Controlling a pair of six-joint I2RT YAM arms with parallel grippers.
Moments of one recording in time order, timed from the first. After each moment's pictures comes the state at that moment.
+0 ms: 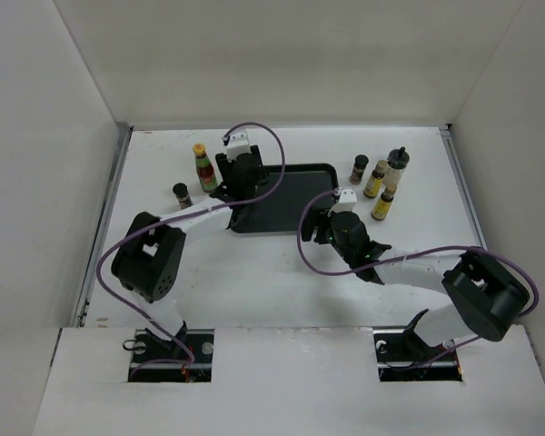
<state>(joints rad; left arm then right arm) -0.55 1.68 1.03 0.35 -0.67 -0.35 0.75 1.43 0.57 0.49 0.34 0.50</state>
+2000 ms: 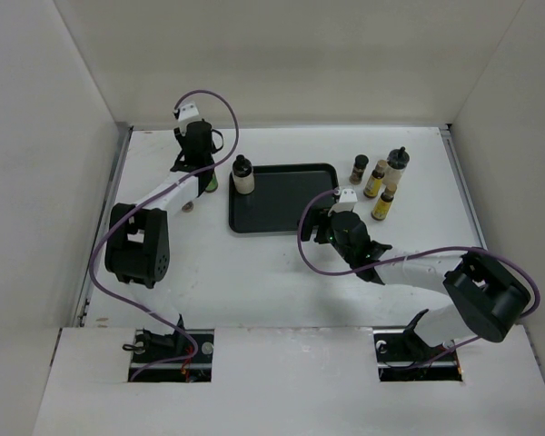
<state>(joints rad) -0.22 1.80 1.28 0.22 -0.50 -0.31 0.75 1.42 0.57 0.50 0.33 0.50</state>
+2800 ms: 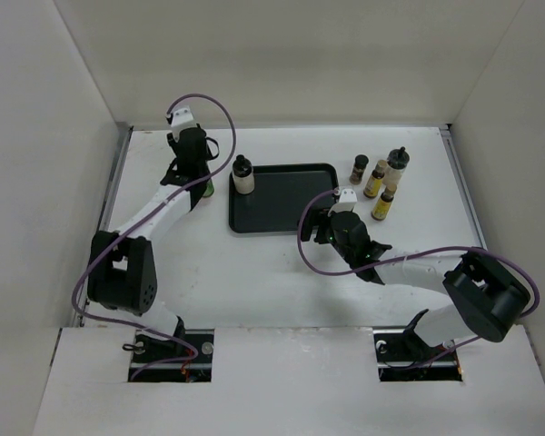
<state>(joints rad) -0.24 1.62 1.16 0.16 -0.53 -0.30 0.75 1.43 0.57 0.50 0.33 0.50</state>
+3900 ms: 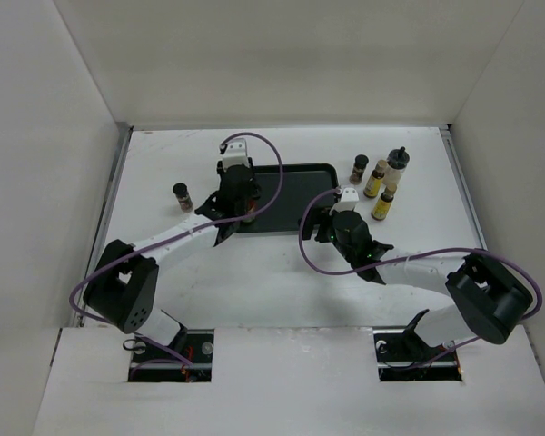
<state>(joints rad) -0.59 1.50 0.92 0.26 -0.57 -0.30 0.75 1.41 0.57 0.49 0.33 0.50</state>
